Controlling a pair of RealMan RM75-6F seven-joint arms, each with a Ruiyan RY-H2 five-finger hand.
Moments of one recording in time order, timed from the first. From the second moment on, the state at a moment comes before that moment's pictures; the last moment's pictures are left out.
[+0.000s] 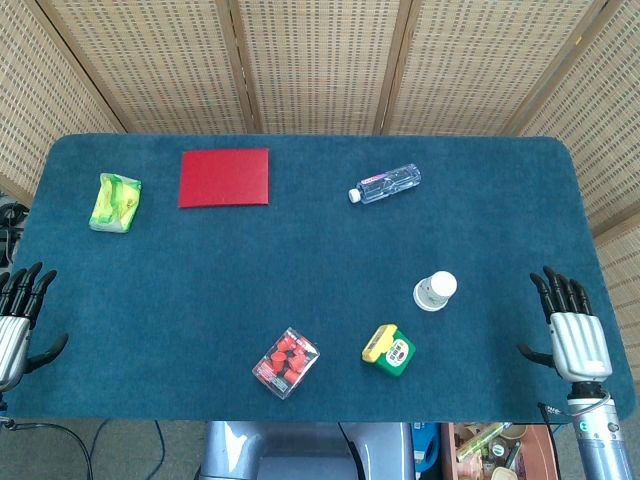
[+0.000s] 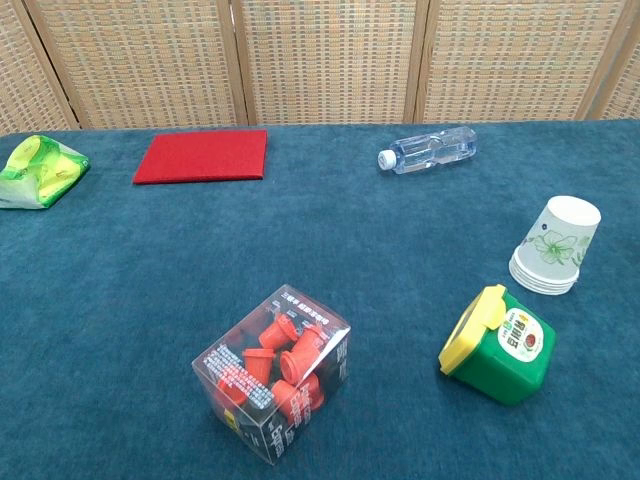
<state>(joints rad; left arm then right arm) -0.10 -1.12 -0.04 -1.60 1.53 1.53 0.11 0.15 -1.20 0.10 -1.62 -1.39 1.40 -0.13</state>
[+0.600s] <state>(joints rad) -0.10 -1.12 -0.05 -1.59 1.52 1.52 0.11 0.17 -1.20 0.12 -1.65 -1.41 1.41 -0.11</state>
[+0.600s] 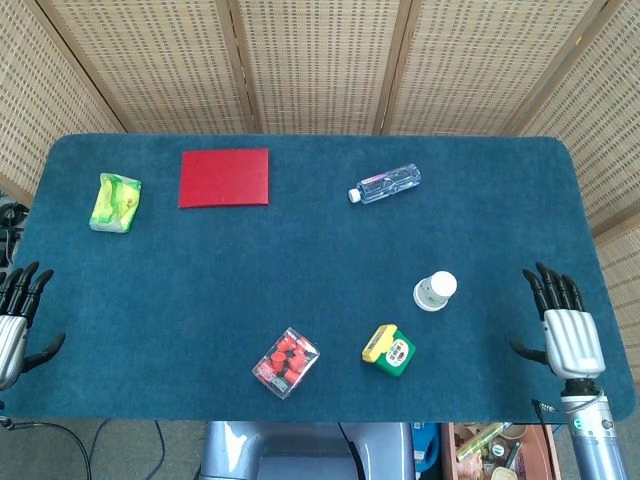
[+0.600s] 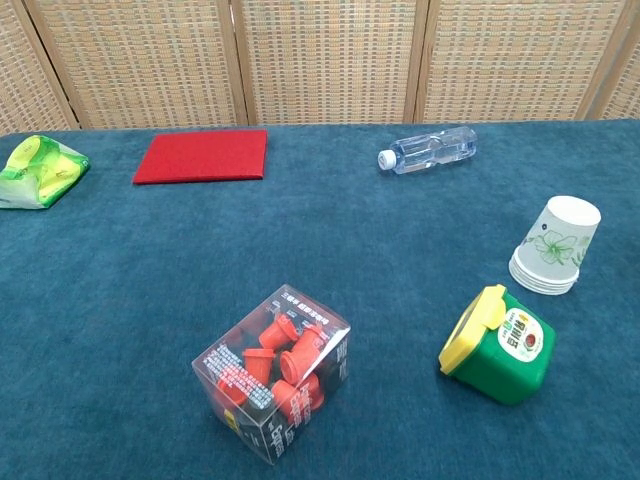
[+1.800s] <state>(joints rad) -0.12 -1.14 -0.05 -1.55 1.49 1.47 0.10 0.55 -1.33 0.22 -1.68 -0.90 1.00 -0.47</state>
